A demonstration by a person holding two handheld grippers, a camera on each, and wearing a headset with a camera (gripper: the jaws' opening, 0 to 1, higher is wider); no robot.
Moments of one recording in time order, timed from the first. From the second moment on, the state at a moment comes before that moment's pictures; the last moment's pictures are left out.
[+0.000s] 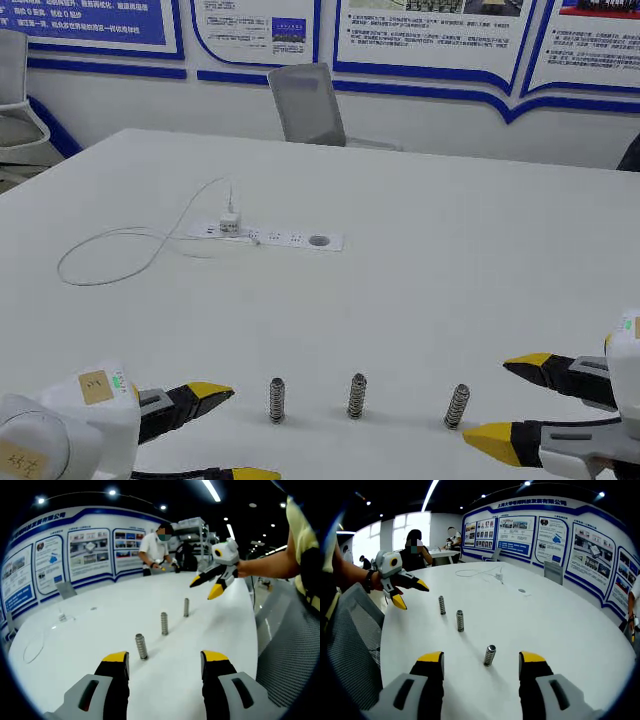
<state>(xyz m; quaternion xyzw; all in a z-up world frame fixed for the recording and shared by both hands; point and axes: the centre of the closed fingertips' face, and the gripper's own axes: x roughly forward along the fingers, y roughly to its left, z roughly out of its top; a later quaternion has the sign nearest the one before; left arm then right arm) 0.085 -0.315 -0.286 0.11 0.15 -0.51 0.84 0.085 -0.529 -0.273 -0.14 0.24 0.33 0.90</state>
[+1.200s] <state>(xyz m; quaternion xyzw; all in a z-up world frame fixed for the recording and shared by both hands) 0.082 -0.313 -0.287 0.11 0.15 -0.50 0.84 0.072 -0.529 -0.282 -0.11 0.22 0.32 0.92</state>
